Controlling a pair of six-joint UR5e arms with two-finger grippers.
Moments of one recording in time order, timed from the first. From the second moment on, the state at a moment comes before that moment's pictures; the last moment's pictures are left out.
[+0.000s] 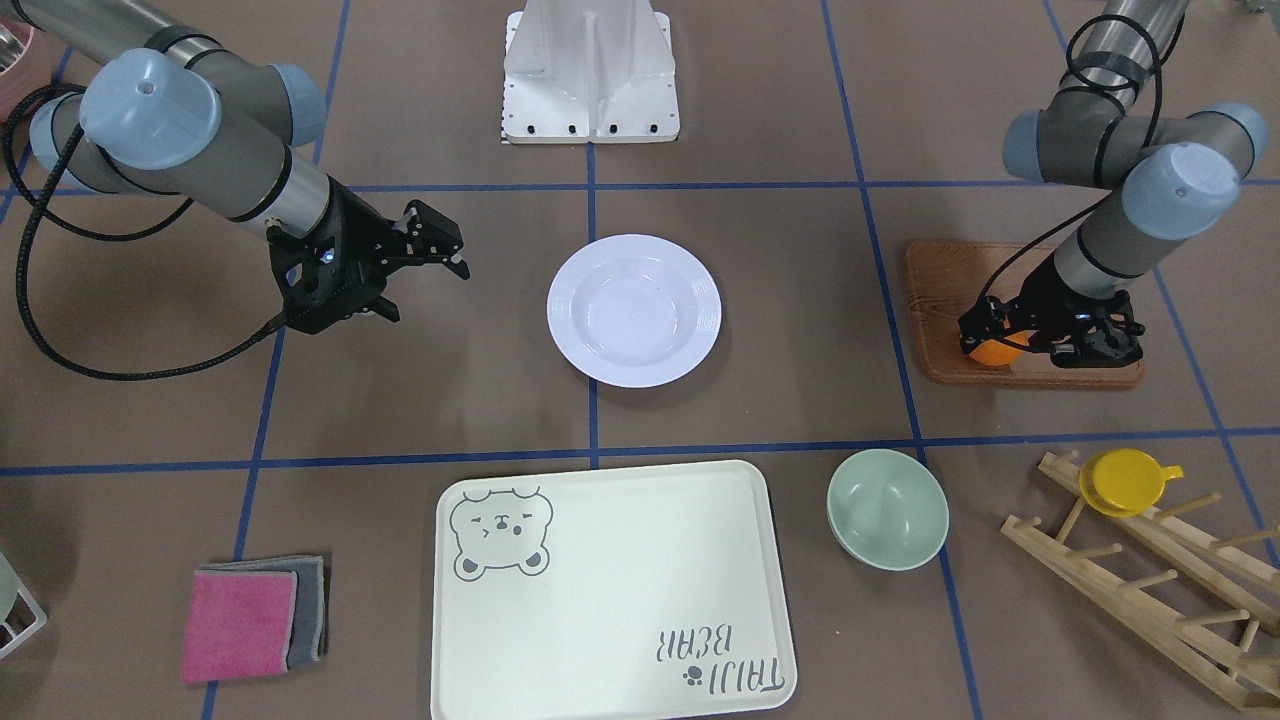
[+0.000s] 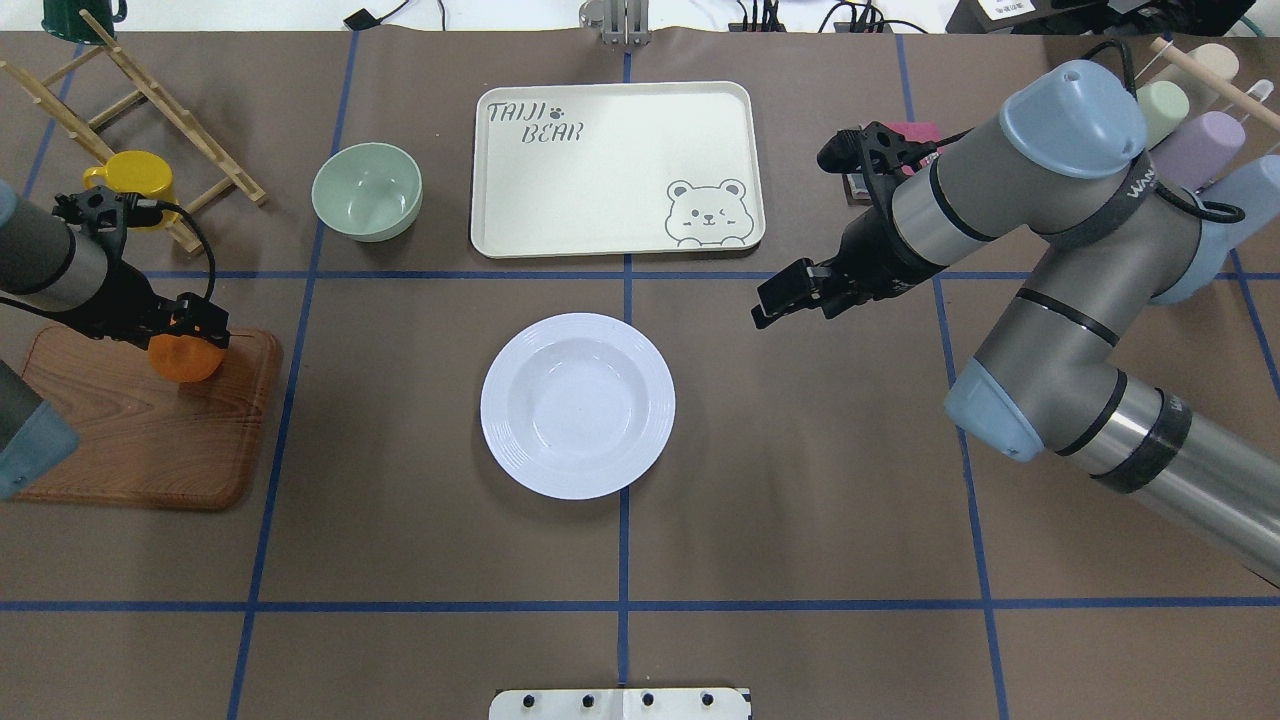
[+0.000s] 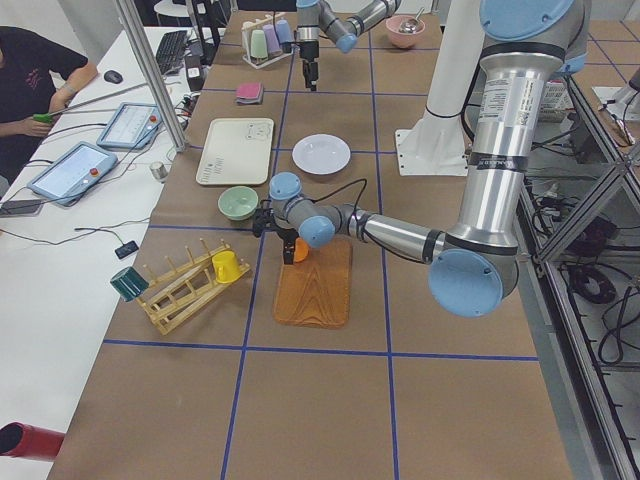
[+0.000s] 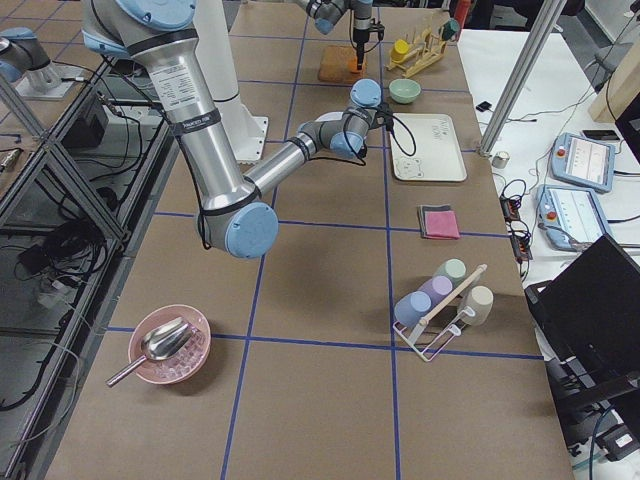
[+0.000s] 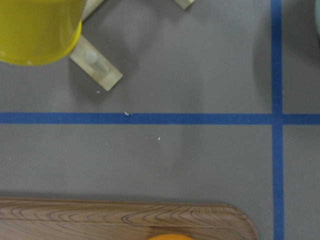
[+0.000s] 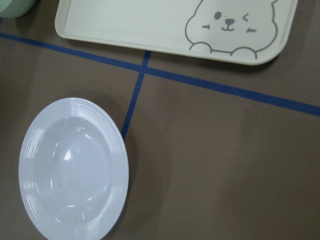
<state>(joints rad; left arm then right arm) -0.90 -1.69 -1.60 -2.06 -2.17 -0.89 0.79 -1.14 1.73 -1.08 2.32 0.93</state>
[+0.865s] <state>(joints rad) -0.87 -1.69 -1.67 -2.03 -2.21 -0.95 0.78 -1.14 1.73 -1.08 2.32 0.94</state>
